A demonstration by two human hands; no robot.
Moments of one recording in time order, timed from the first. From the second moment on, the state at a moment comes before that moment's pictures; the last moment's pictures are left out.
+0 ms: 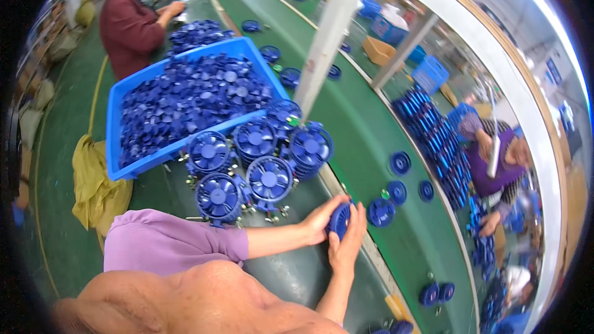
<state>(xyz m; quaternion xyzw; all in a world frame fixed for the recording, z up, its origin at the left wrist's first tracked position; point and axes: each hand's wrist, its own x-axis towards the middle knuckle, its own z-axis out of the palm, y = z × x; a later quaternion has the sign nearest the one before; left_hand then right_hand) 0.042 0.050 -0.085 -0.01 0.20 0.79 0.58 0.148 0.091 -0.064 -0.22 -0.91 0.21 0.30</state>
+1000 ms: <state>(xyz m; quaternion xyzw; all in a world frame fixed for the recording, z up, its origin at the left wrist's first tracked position) 0.074 0.179 -0.107 0.59 0.73 0.34 0.08 0.304 0.241 -0.089 -0.57 -0.70 -0.11 0.43</state>
